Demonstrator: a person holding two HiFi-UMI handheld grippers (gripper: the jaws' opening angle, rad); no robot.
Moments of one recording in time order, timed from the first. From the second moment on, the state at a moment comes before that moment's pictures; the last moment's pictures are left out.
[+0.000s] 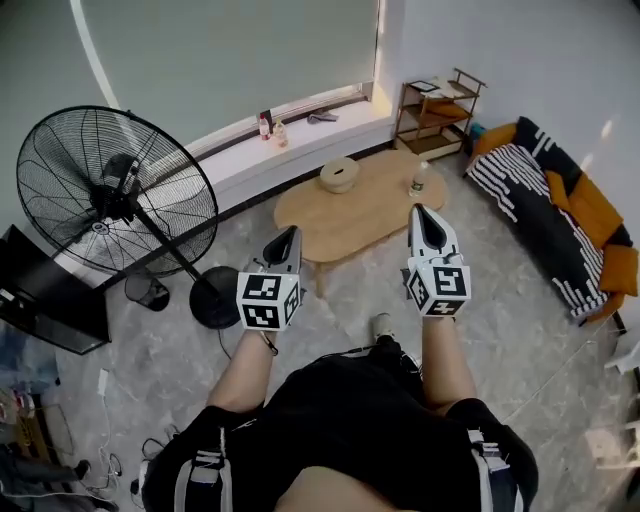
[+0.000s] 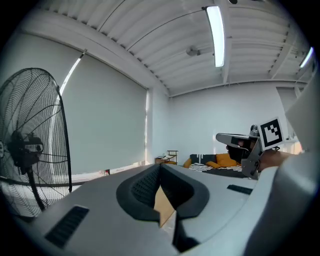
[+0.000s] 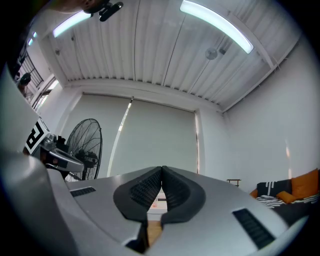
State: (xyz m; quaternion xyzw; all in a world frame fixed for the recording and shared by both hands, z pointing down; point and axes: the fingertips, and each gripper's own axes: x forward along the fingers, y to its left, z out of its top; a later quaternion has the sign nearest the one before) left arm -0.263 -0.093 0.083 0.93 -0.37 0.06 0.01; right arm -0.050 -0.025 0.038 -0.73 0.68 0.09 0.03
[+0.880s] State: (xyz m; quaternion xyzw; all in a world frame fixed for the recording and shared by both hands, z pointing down) left arm 0.024 -0.338 0.112 0.85 -0.50 0.13 0.08; right arm 0.250 -0.332 0.090 -0.61 0.79 -0.02 0.01
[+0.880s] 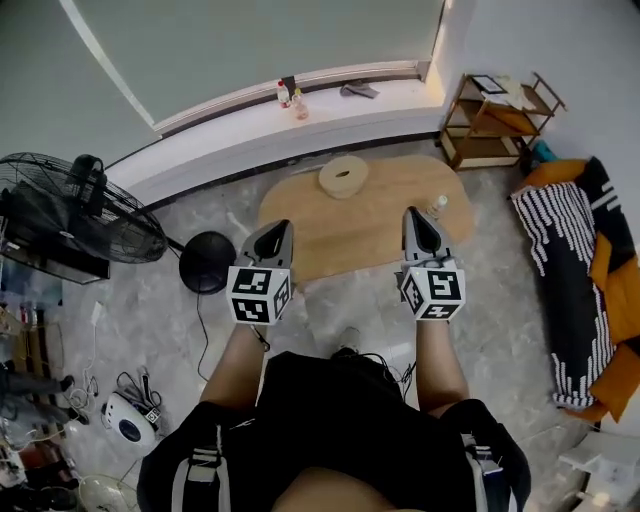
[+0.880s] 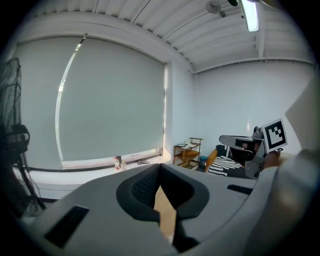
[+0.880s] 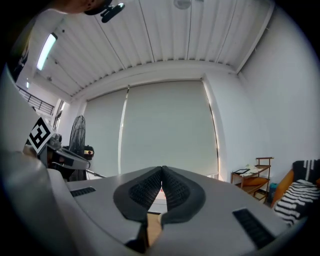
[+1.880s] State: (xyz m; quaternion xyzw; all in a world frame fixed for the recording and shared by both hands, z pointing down) left arm -0.039 -0.298 0.188 0.81 -0.56 0.13 0.13; right arm 0.199 -0.308 0.169 -0.56 0.82 -0.04 -0.06
